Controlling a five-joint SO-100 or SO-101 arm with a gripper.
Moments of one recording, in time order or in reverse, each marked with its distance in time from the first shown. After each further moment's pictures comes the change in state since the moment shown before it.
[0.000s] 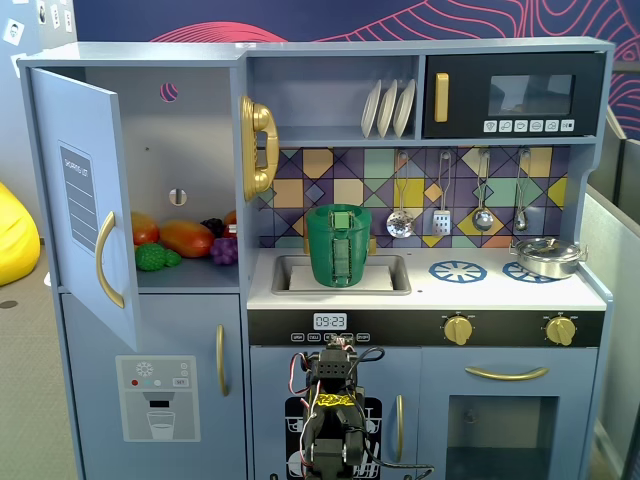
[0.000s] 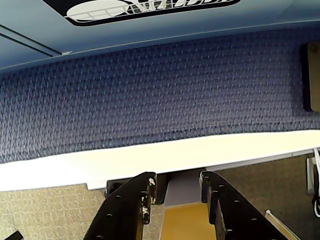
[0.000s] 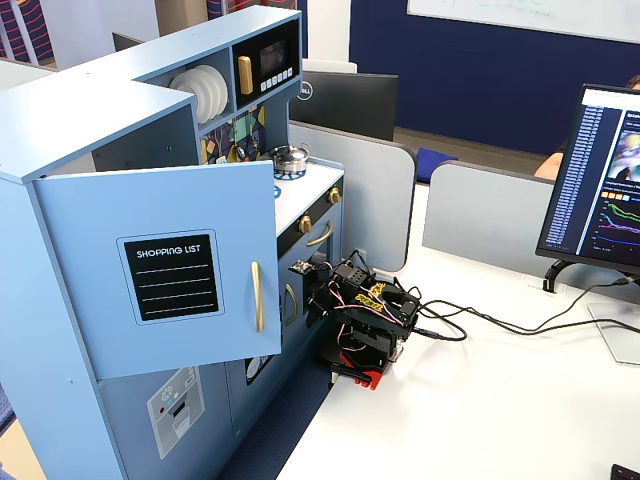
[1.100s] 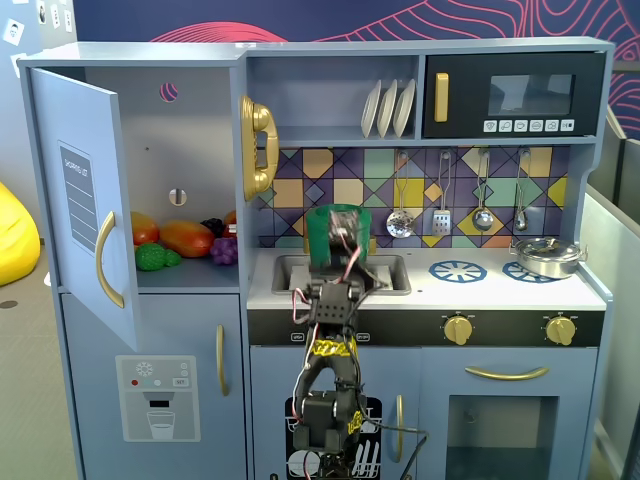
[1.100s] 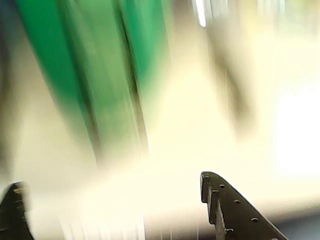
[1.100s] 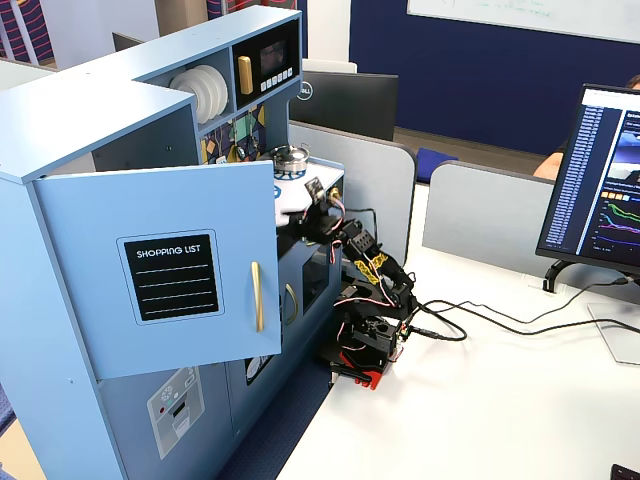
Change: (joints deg) arm 6.8 -23.6 -48.3 -41.8 -6.9
